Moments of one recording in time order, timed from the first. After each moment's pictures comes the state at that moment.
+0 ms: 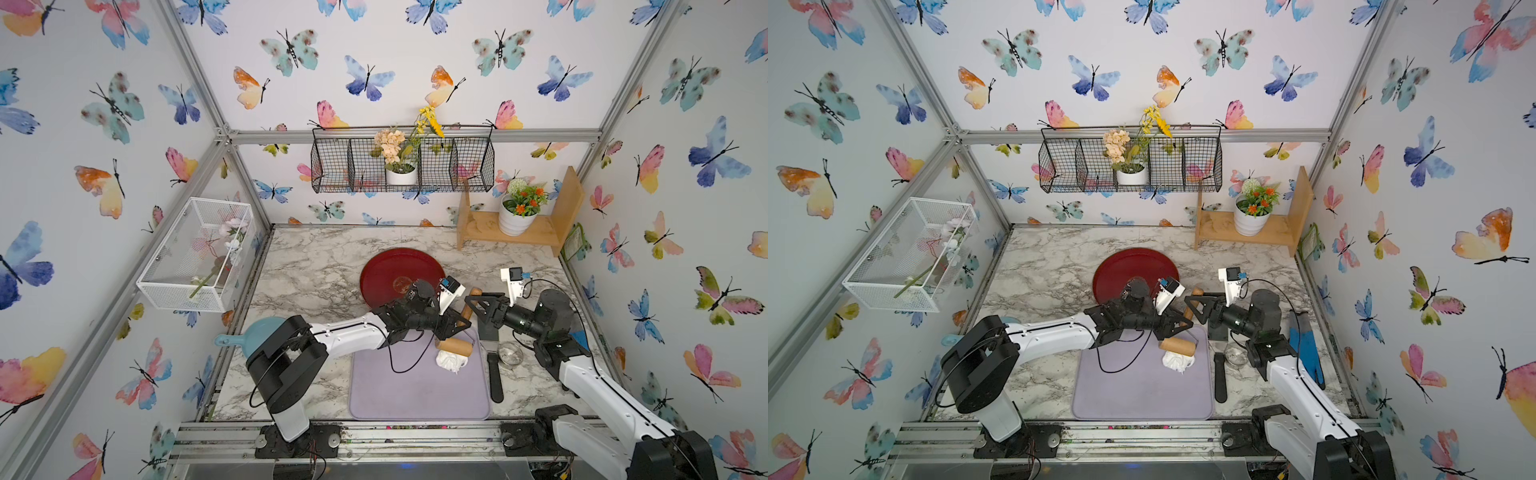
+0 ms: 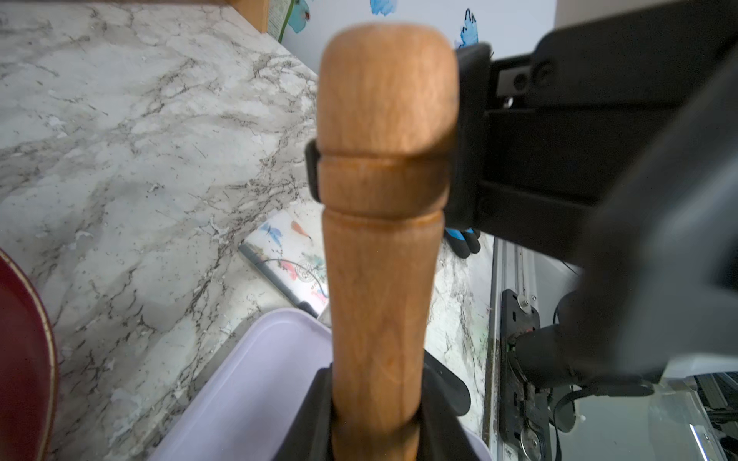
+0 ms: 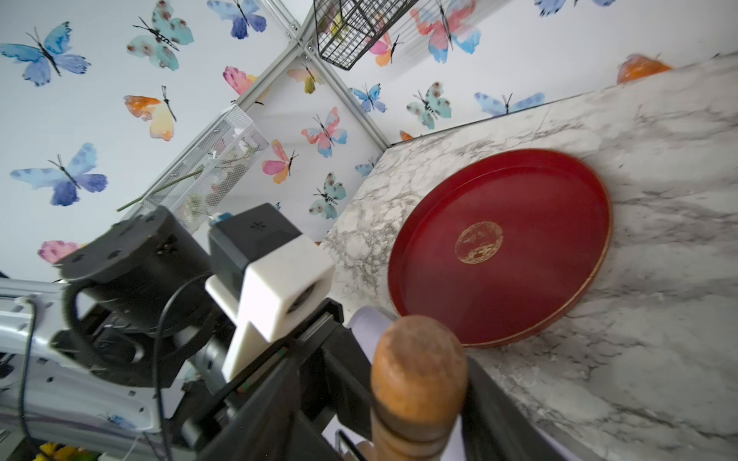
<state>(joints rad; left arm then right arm) -0.91 1.70 1.01 0.24 0.50 -0.32 0.22 0.98 0.45 0.32 -0.82 0.55</state>
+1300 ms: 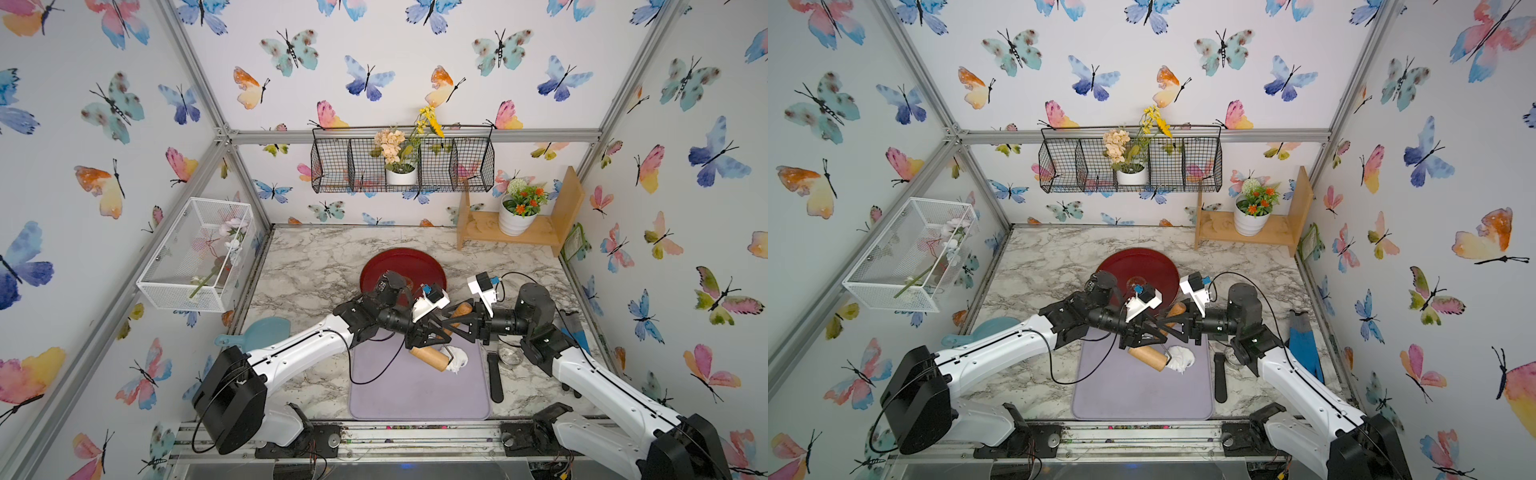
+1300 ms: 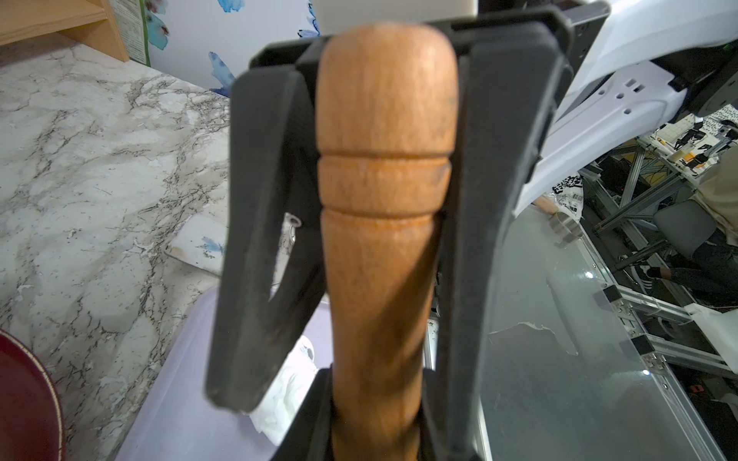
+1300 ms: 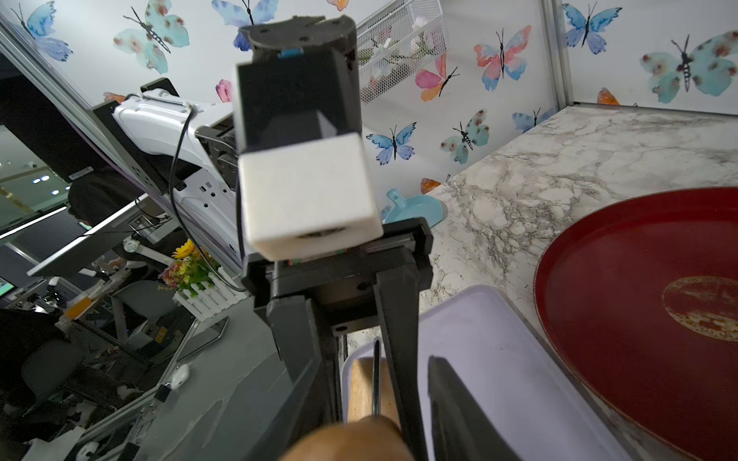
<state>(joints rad) -0.82 1.40 0.98 -0.11 0.83 0.04 0.46 1.03 0.57 0.29 -1.05 0.34</state>
